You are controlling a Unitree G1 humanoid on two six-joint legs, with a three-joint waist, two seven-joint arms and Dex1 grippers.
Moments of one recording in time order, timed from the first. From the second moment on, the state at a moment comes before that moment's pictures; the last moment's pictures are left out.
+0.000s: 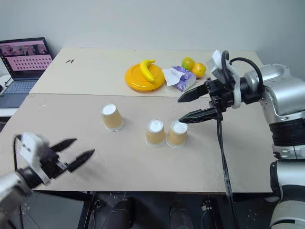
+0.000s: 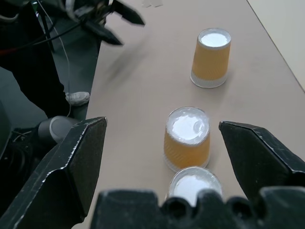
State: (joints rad) left arm 0.38 0.44 0.46 -0.84 -0.57 0.70 -0.50; right arm -1.05 -0.92 0.26 0.20 0.54 0.63 1.55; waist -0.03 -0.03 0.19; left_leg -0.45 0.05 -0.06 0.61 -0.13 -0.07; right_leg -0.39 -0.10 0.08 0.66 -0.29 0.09
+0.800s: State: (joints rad) left arm -0.01 0.24 0.16 -0.23 -0.16 0.07 -0.32; right arm -0.97 -1.07 0.16 0.05 0.58 0.67 1.55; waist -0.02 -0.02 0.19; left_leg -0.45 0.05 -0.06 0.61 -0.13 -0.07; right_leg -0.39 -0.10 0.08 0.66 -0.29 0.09
